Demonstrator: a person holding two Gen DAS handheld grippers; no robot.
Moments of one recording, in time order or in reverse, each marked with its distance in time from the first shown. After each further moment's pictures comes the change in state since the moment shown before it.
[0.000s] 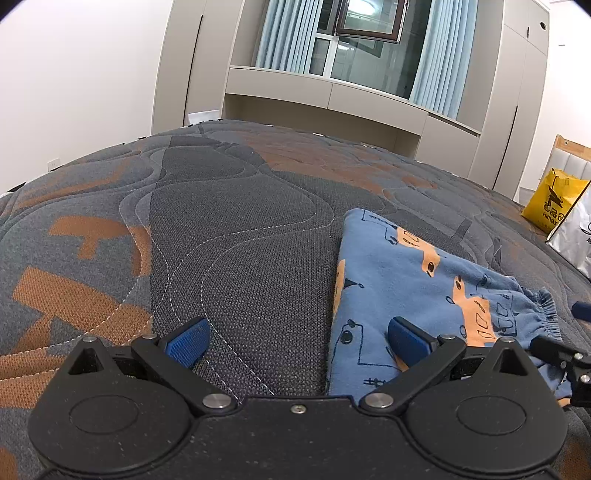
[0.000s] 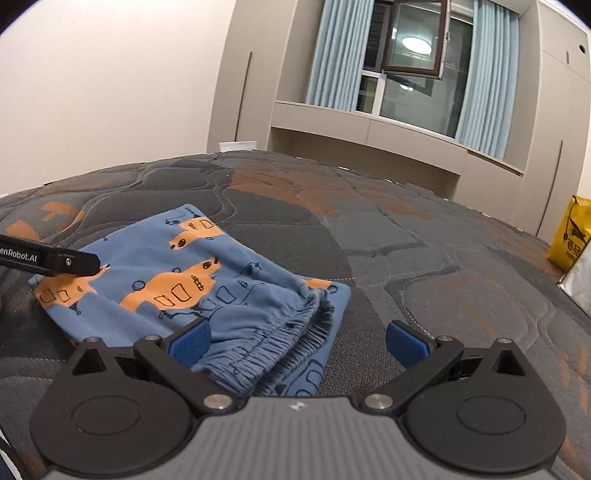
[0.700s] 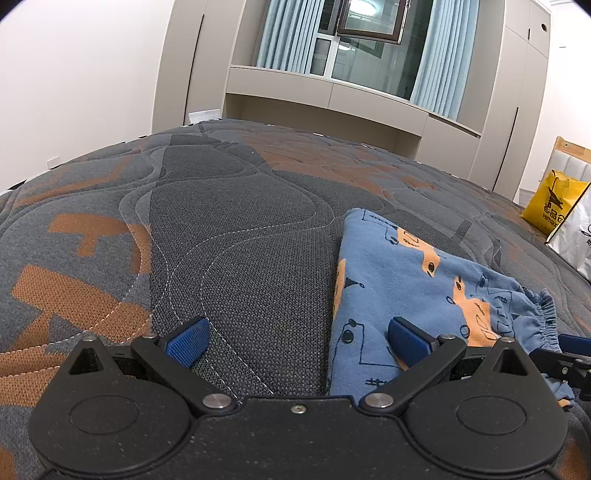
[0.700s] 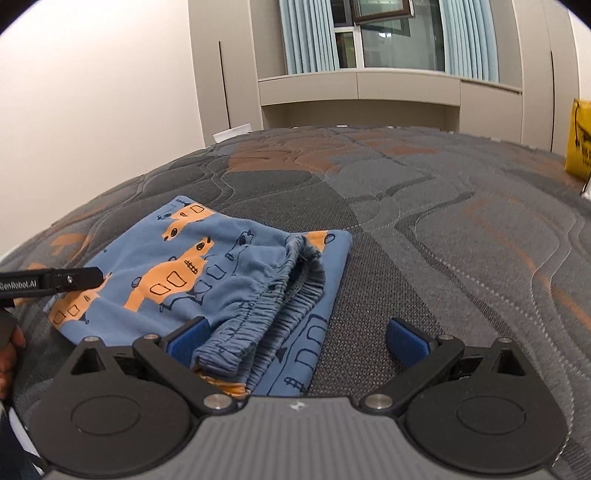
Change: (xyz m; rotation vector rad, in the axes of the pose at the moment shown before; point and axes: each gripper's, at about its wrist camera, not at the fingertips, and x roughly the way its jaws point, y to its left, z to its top) left arm 0.000 0.000 -0.001 -0.001 -0.001 0.001; right arm 0.013 -0.031 -0.017 0.245 0.095 0.130
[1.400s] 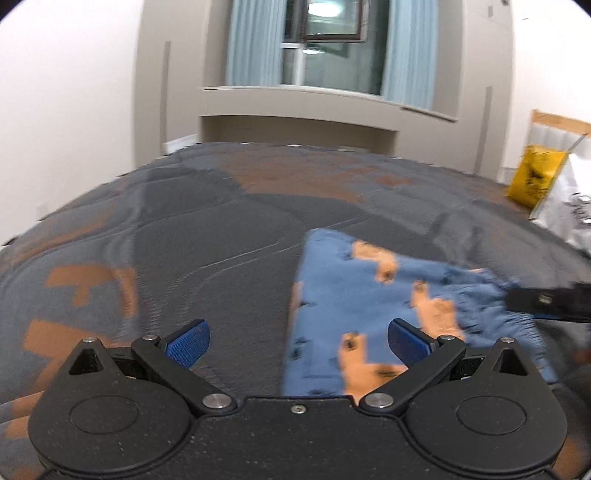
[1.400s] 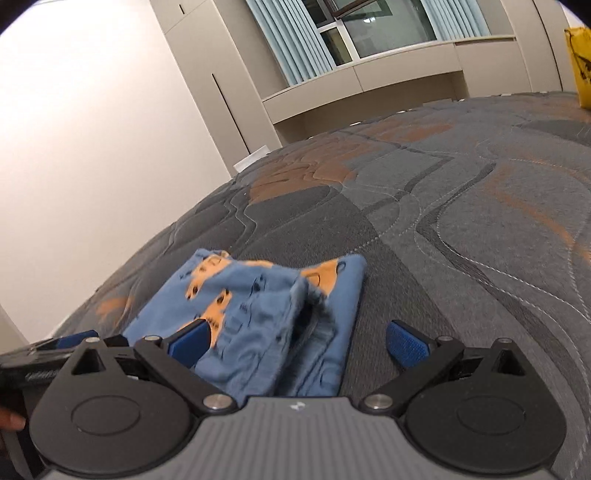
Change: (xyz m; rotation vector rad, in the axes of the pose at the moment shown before) left arm -0.021 -0.033 0.014 0.136 -0.026 -0.040; right arm 0.009 -0.033 0.023 0.224 -0.028 0.203
